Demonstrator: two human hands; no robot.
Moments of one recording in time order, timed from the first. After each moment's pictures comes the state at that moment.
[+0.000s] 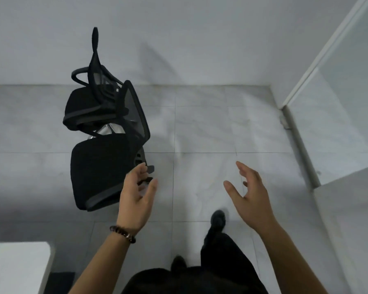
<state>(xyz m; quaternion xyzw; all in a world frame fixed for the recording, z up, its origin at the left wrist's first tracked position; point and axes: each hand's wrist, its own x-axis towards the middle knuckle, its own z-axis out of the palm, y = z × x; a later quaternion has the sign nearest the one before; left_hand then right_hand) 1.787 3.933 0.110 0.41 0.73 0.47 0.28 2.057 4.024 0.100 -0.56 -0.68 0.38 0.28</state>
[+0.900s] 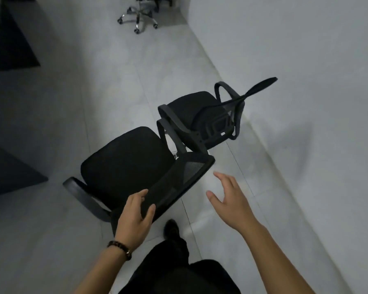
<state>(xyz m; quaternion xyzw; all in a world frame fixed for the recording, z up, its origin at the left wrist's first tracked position) 1.634 4.305 0.003 -0.09 0.88 0.45 0.09 1.600 4.577 0.053 -0.03 -0.94 0.32 -0.12</state>
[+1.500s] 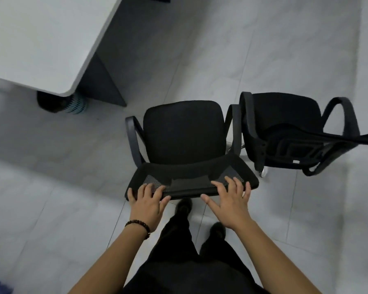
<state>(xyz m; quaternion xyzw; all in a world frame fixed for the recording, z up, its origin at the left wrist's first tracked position) 1.645 4.377 -0.054 -0.32 0.90 0.12 0.26 1.480 4.580 -0.050 0.28 -0.91 0.02 -0.31</state>
